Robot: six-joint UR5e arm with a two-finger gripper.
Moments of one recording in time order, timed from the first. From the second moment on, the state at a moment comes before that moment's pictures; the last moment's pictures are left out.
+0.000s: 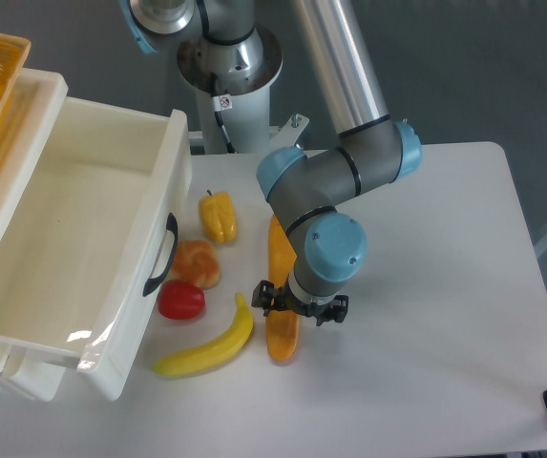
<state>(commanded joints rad) 2.46 -2.16 -1.59 -1.08 1.46 0.60</state>
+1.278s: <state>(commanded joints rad) 2.50 -2.16 -1.47 -1.08 1.57 0.80</state>
